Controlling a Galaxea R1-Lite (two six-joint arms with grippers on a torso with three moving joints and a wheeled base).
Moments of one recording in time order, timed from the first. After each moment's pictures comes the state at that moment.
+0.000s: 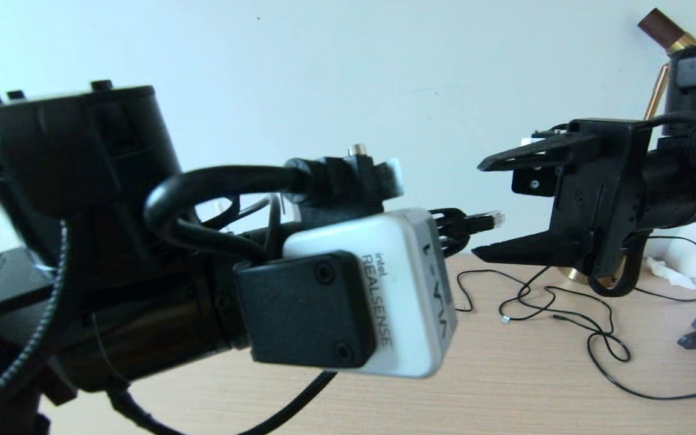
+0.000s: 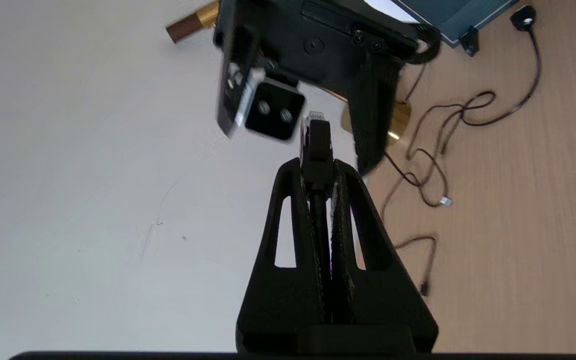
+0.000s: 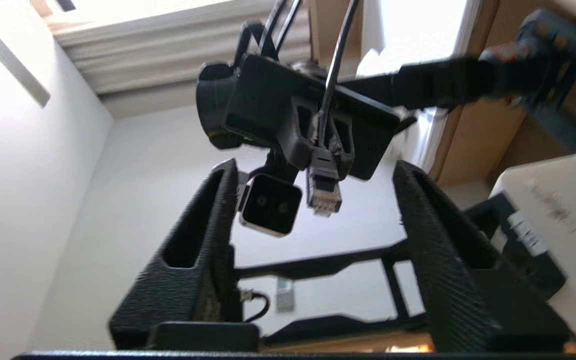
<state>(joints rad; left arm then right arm) -0.91 1.54 -0.95 -0.64 -0.21 1.04 0.36 1.57 -1.24 -0.10 1.29 1.44</state>
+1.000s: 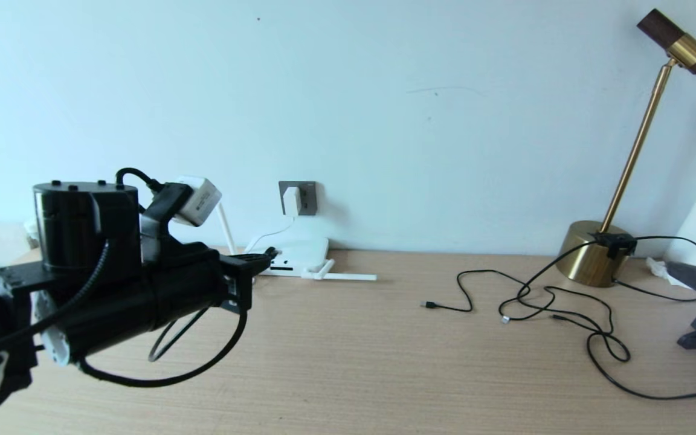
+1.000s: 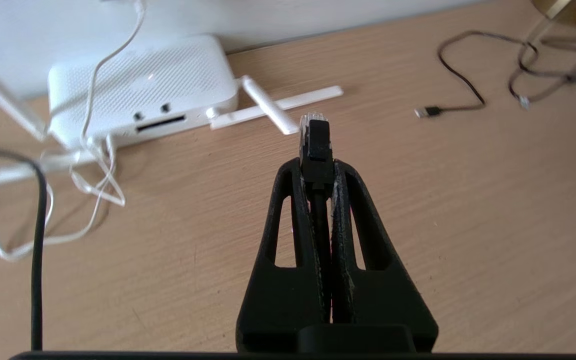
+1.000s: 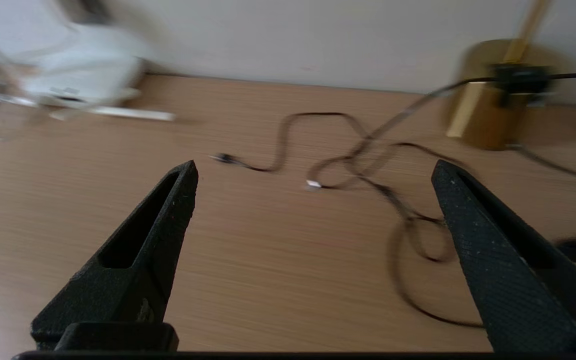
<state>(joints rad) -0.44 1.52 -0.75 -0.45 0.03 -0.04 0.23 0.89 -0.70 0.02 -0.09 0.07</state>
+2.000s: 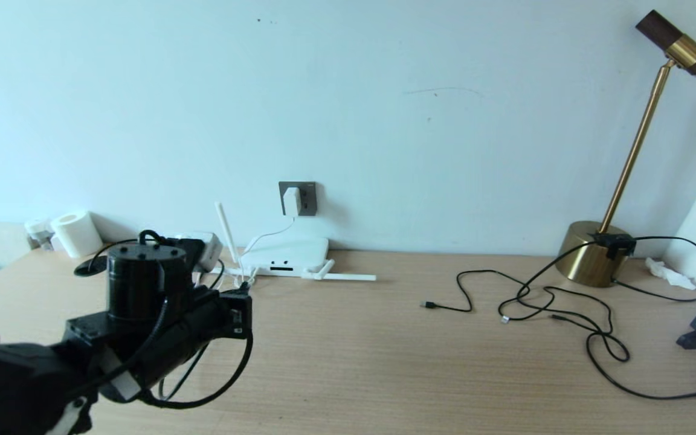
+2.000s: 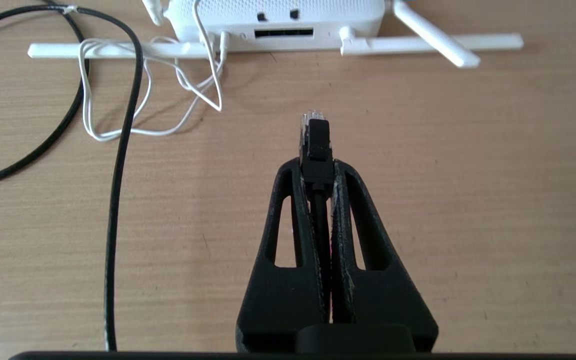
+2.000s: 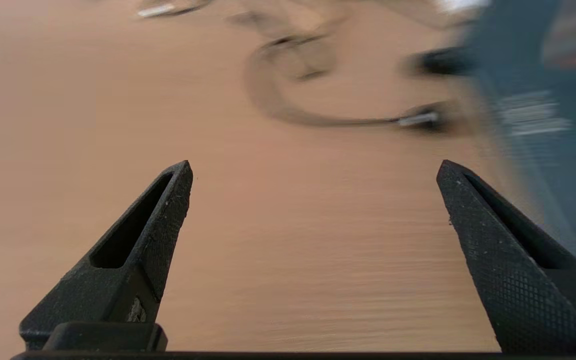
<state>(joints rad) -0.43 1.68 -0.54 -0.73 0.34 -0.08 -0.08 0.29 -0.04 0.01 -0.03 -0.12</state>
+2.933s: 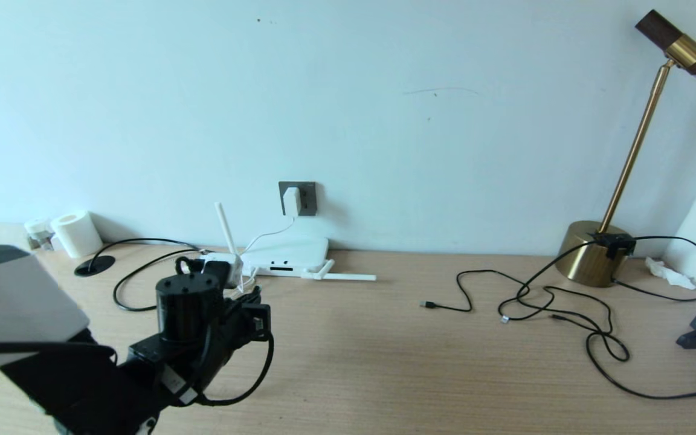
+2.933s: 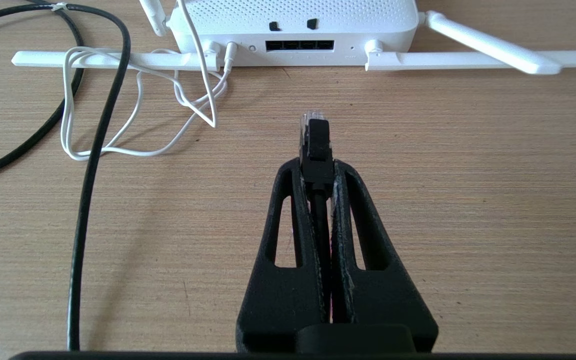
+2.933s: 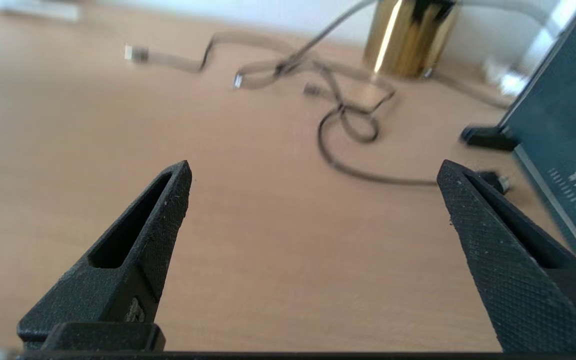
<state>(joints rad) -0.43 1.97 -0.47 -1.18 0.39 -0.02 0.01 0.06 0.00 -0.03 0.00 -0.10</state>
